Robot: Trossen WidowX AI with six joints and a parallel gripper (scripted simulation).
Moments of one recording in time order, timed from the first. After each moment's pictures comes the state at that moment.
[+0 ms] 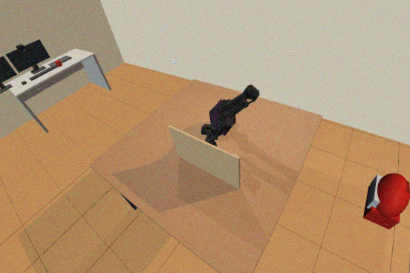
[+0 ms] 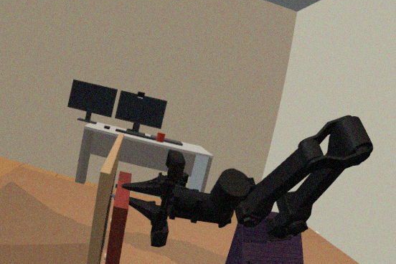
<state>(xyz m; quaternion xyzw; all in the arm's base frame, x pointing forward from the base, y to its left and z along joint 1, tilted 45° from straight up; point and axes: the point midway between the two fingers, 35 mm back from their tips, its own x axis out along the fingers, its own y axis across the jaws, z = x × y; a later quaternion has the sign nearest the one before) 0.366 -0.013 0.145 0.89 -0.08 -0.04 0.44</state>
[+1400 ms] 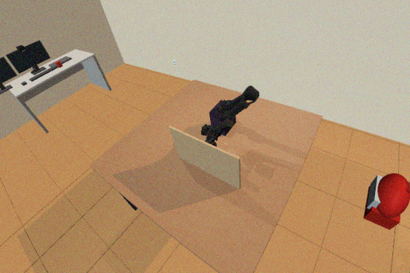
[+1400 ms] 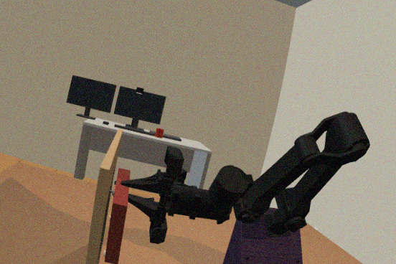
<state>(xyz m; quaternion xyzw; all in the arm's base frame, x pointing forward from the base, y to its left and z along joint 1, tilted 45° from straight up) 0.367 -0.012 0.142 0.89 -0.07 -0.04 0.44</state>
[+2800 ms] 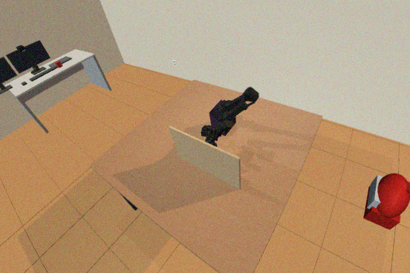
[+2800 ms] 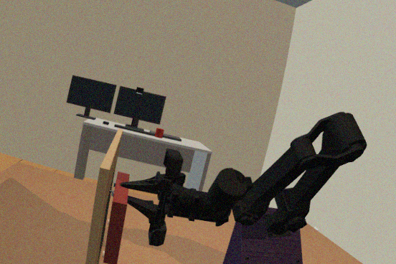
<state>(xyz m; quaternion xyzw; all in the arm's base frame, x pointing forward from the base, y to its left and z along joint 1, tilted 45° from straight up) 0.367 -0.010 0.138 0.91 -0.08 -0.04 0.42</state>
